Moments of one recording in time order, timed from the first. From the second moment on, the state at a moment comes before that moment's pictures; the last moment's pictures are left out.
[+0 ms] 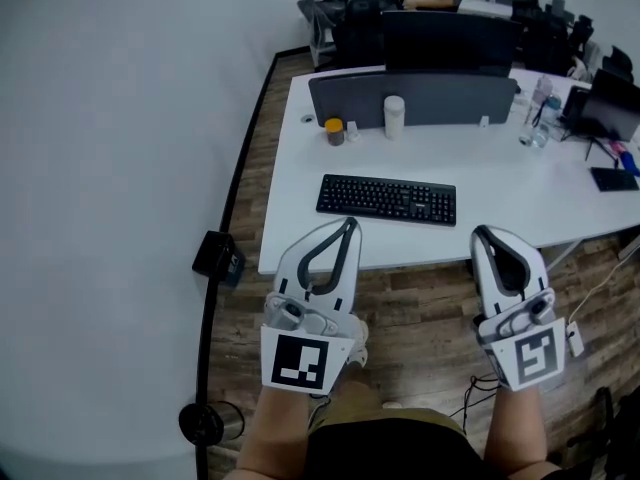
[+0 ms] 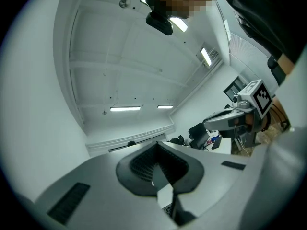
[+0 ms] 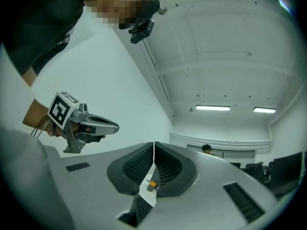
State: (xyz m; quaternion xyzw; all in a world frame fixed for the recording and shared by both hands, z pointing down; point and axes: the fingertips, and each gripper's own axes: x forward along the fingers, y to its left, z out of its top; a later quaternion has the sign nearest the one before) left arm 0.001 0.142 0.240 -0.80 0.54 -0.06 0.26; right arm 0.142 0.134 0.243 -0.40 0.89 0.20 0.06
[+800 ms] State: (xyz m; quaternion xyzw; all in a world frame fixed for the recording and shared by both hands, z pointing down) left arm -0.065 -0.040 0.240 -0.82 0.51 -0.06 0.25; right arm 0.079 -0.033 0.236 -0.44 0.87 0.20 0.04
